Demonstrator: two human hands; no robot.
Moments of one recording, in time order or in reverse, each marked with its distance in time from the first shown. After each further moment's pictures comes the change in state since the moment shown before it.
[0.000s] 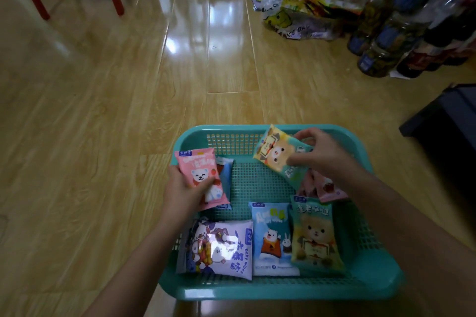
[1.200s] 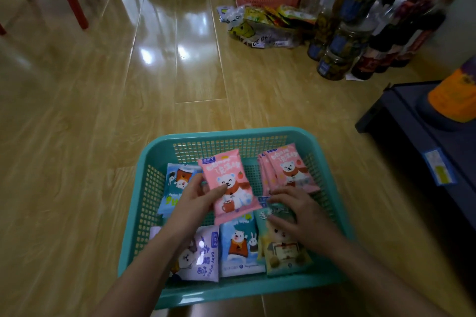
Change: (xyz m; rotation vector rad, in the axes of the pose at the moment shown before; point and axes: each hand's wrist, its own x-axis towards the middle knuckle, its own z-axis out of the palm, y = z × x) left_hand -0.045 0.027 0.055 -0.203 -0.401 -0.049; right_hand -0.070 0.099 0.003 -0.409 -0.040 -0.388
